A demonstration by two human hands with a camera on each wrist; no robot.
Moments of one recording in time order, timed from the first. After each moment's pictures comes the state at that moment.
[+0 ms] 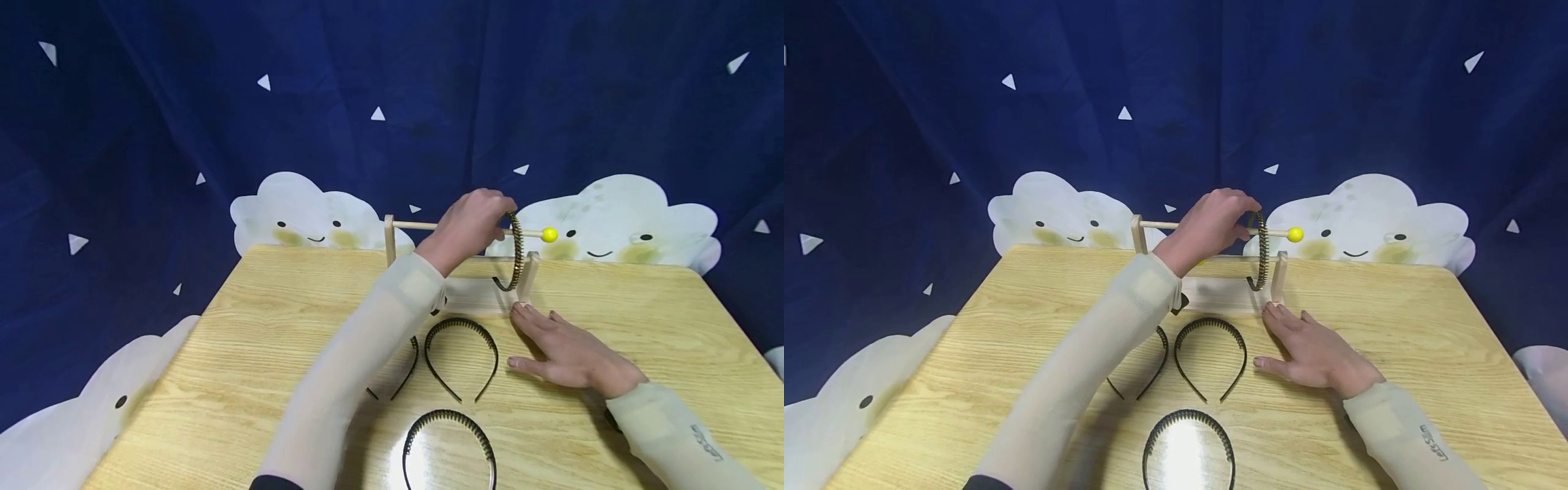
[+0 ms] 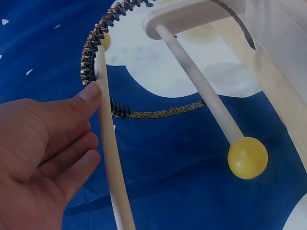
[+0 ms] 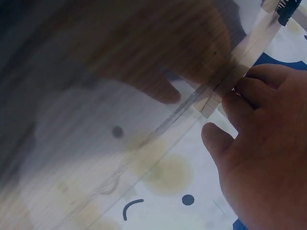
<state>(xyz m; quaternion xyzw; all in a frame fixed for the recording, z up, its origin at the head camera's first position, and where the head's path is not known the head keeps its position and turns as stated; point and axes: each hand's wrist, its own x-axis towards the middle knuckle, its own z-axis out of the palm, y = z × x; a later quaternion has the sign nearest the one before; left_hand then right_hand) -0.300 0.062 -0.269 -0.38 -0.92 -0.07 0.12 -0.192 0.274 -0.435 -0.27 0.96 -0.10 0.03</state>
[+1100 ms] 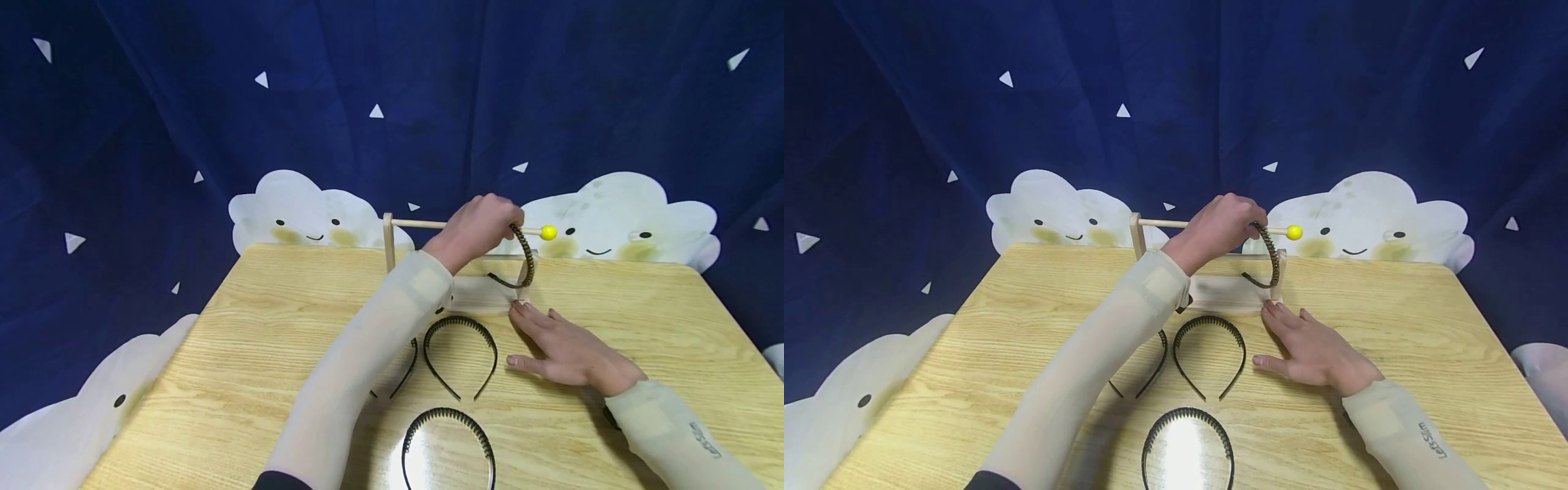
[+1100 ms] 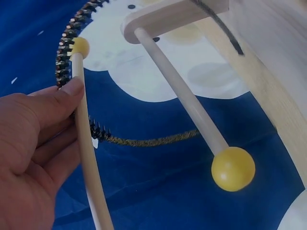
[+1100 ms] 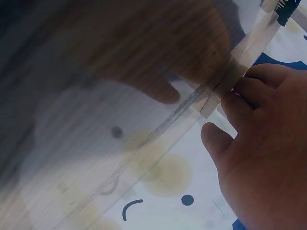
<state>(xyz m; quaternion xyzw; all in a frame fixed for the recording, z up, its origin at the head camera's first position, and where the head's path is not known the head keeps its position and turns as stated) -0.306 0.071 -0.280 -0.44 -0.88 -0.06 0.15 -0.192 0.273 -0.433 -0.27 0.96 -0.10 0.04</state>
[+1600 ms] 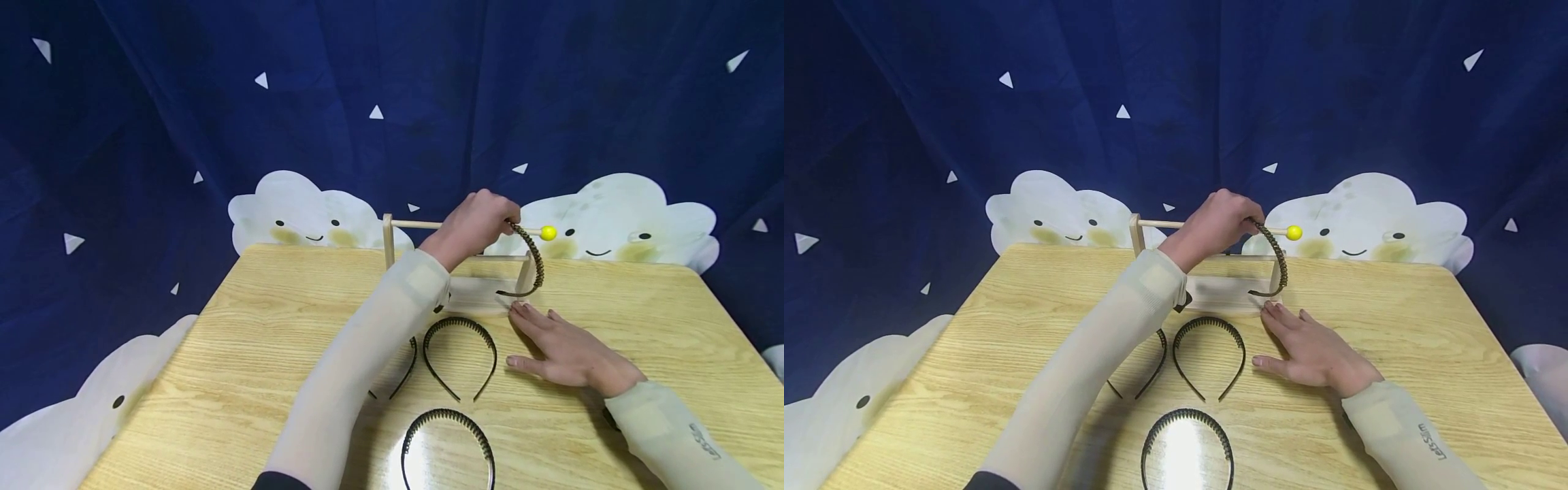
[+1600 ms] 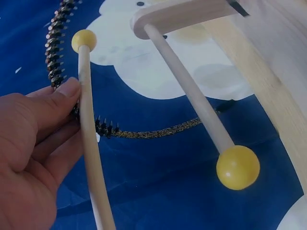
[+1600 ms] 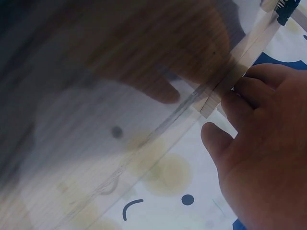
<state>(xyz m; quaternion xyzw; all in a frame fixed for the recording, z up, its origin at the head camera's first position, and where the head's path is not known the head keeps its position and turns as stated) -0.312 0.068 -0.274 -0.43 -0.89 -0.09 0.13 -0.191 0.272 -0.430 -0.27 0.96 -0.11 0.04</state>
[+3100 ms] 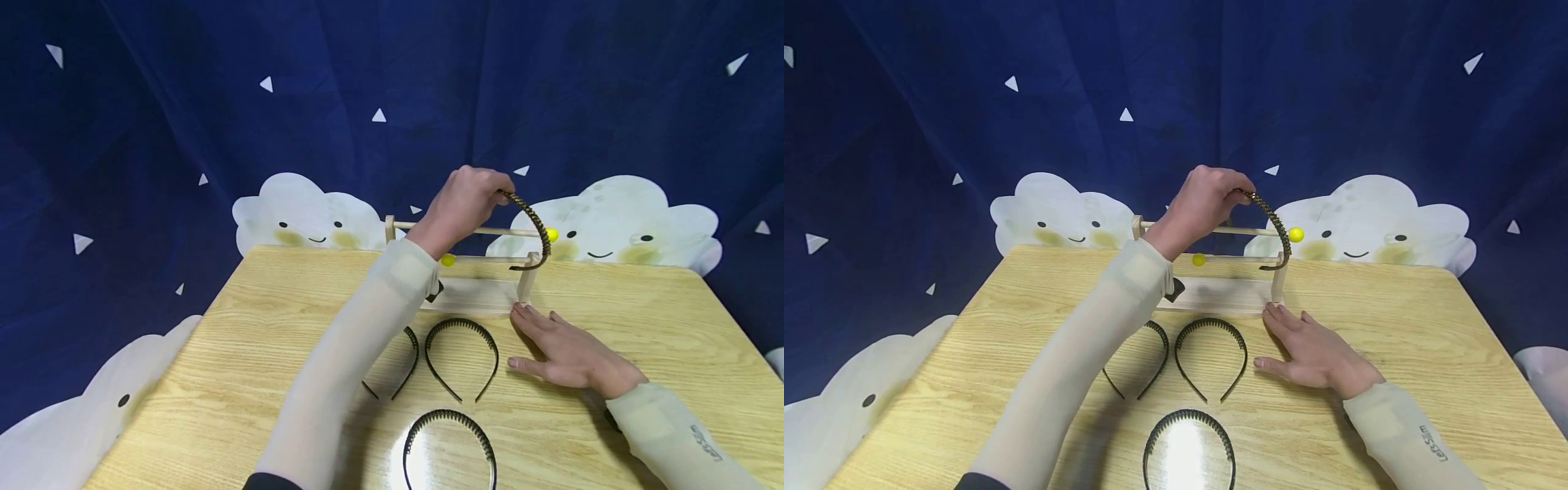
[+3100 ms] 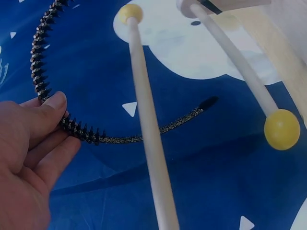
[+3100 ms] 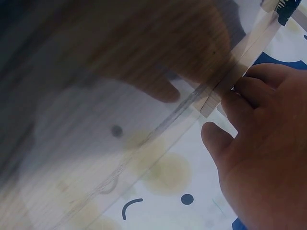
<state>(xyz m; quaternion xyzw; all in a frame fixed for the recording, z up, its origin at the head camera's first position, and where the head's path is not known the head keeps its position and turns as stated) -0.306 0.046 -0.245 -0.42 -0.87 -0.17 0.22 -0.191 0.273 -0.430 -0.27 0.95 -0.11 0.03</state>
